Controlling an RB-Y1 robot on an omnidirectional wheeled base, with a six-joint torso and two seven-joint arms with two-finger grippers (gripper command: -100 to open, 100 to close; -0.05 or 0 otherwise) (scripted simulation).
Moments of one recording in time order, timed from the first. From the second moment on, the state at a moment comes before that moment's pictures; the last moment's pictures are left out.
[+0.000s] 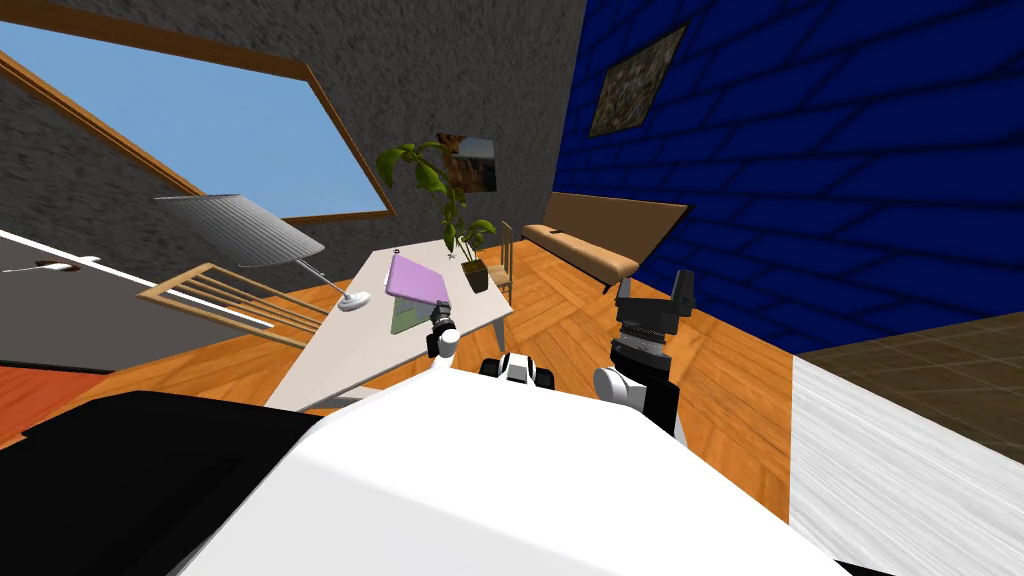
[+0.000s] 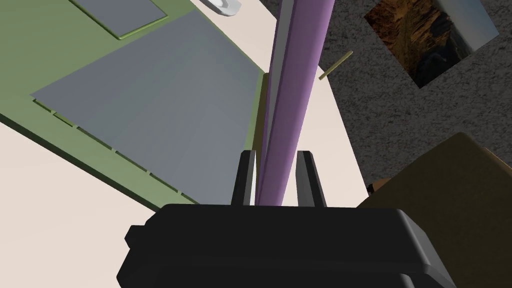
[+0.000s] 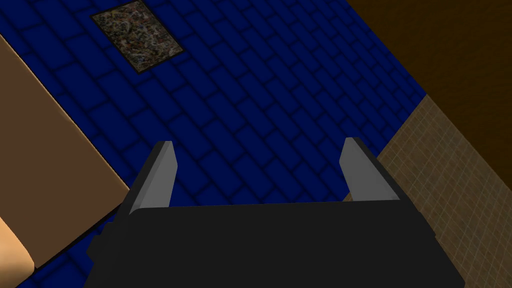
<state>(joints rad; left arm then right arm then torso) 0.15 -0.03 0.25 -1.45 1.15 -0.50 1.27 0.49 -0.04 0.04 -2.33 -0.11 -0.42 -0.17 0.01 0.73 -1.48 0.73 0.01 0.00</state>
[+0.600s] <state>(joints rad) 0.20 0.03 0.23 -1.41 1.18 -0.57 1.44 0.49 -0.04 0.04 -2.33 -0.11 -0.42 -0.17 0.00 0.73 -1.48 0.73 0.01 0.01</state>
